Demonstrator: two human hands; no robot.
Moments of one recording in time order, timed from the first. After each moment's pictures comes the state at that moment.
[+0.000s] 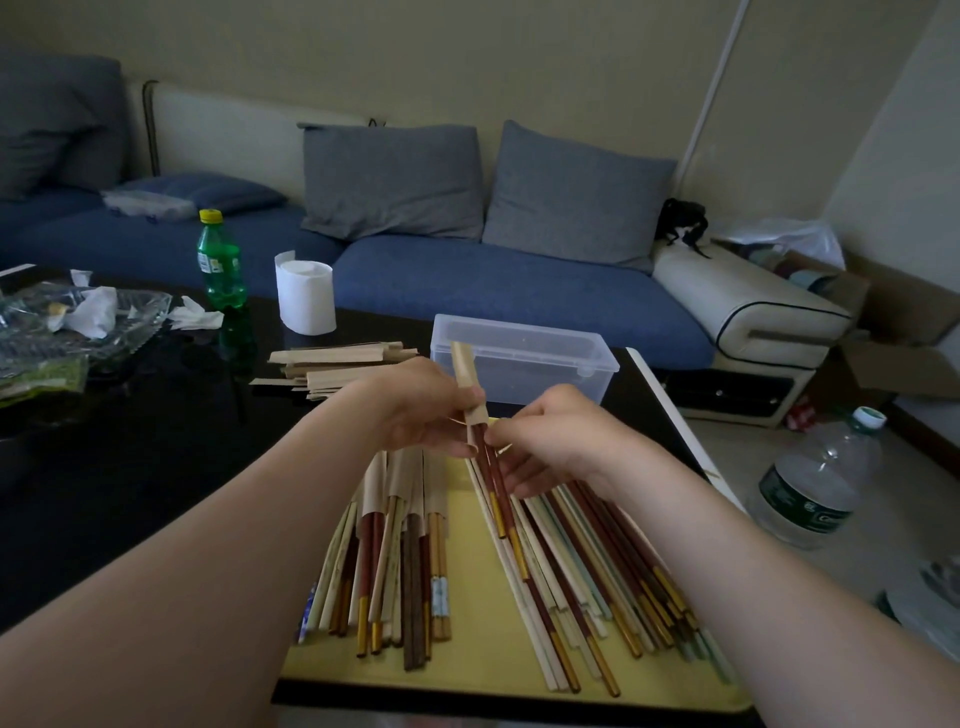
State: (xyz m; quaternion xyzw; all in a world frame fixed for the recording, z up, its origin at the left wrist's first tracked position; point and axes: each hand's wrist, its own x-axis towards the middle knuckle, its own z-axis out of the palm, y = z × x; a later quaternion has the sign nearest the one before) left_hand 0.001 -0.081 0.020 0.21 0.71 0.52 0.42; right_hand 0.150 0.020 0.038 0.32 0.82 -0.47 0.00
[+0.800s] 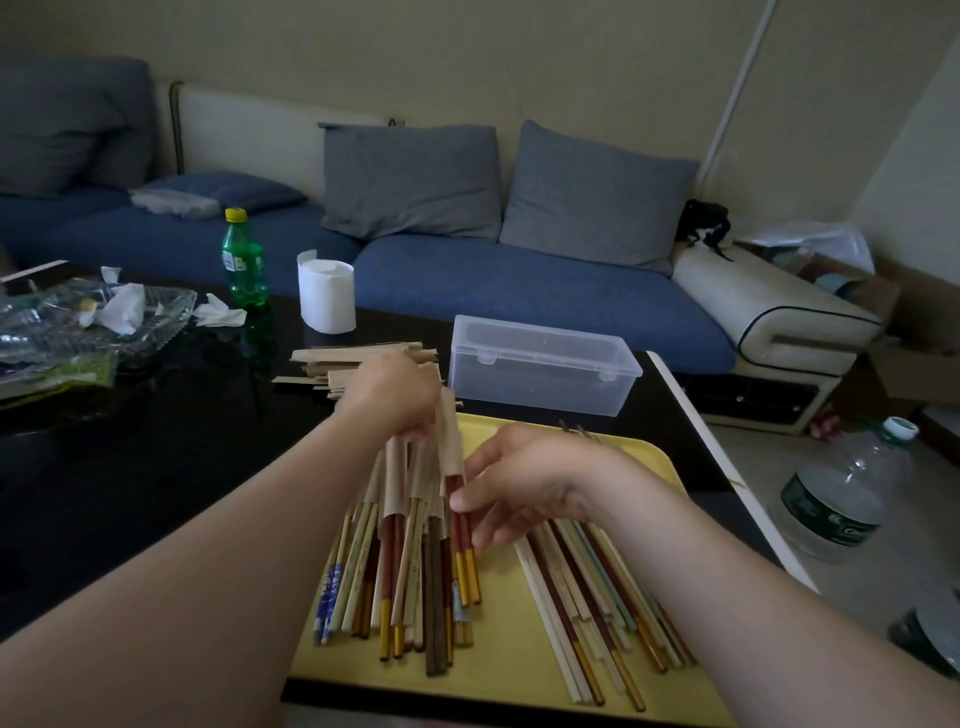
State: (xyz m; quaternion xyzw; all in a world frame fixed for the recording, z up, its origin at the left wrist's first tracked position) left_hand -0.028 -0.094 0.009 0.16 0.89 0.39 0.17; right_hand 0.127 -0.005 0.023 0.26 0.81 -0.50 0.17
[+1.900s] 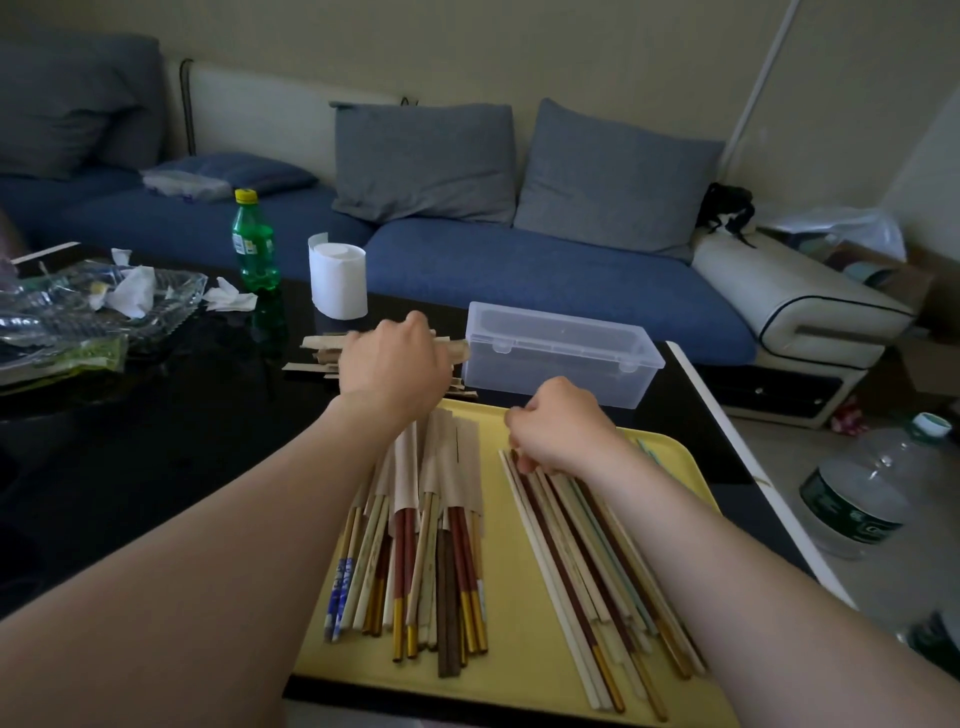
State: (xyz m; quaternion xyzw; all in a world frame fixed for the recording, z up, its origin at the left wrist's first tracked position) left_hand -0.046 -0.097 -0.010 0.30 0.92 0.21 -0.16; right_hand 0.095 0.024 0.003 0.34 0.90 -0.25 -0.03
